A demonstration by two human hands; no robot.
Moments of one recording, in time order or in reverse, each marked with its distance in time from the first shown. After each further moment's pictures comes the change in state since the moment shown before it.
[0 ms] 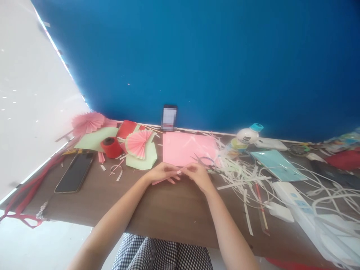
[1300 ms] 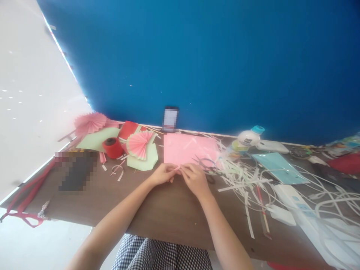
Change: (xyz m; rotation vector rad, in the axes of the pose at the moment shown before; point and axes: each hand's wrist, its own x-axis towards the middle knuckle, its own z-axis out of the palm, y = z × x) left_hand 0.004 -0.004 0.006 0.161 0.189 0.113; right_hand -0.006 0.005 0.011 -0.804 0.155 -0.657
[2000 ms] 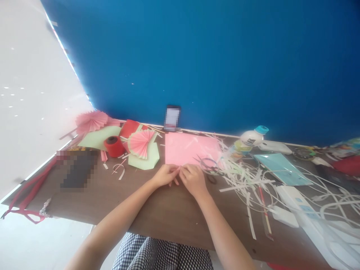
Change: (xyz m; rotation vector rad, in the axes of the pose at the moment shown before) left_hand 0.002 -0.008 0.008 0.065 -0.003 -0.004; right_hand 0.001 -0.006 0.011 -0.267 -0.005 -0.128
